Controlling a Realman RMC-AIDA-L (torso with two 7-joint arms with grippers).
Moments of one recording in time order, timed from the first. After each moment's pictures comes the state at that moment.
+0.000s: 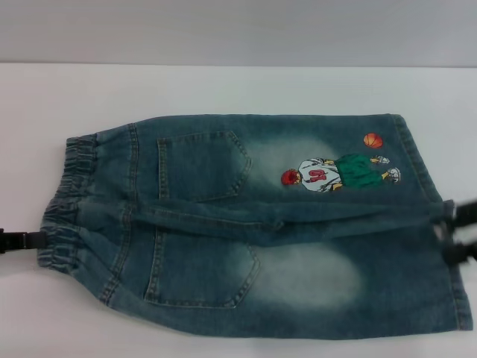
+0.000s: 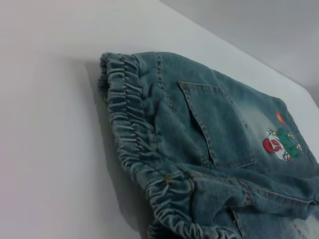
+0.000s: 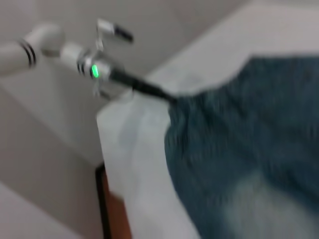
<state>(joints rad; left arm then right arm) -0.38 -1.88 0.56 0.66 2.23 1.63 -2.07 0.60 1.80 -0.73 -0.65 -2.17 -2.00 1.75</state>
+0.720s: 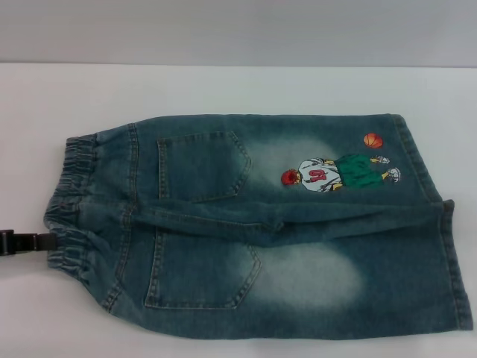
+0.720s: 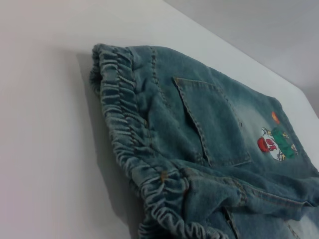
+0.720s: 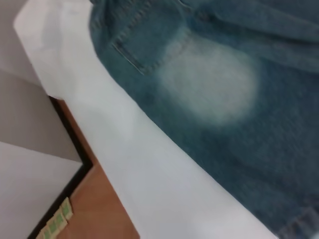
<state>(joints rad) -0.38 -1.89 0.56 0.66 2.23 1.63 -2.08 0.60 1.79 -0.69 -0.67 -2.59 -1.99 1.87</state>
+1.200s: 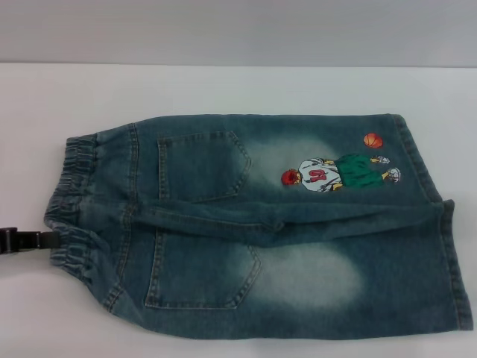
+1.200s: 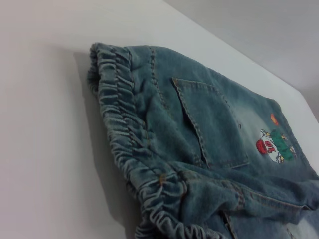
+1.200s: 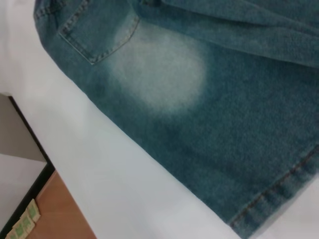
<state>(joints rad) -0.38 -1.90 0.56 0.66 2.23 1.63 -2.09 0.60 1.80 -0.70 -0.66 -2.63 -1.89 1.89</state>
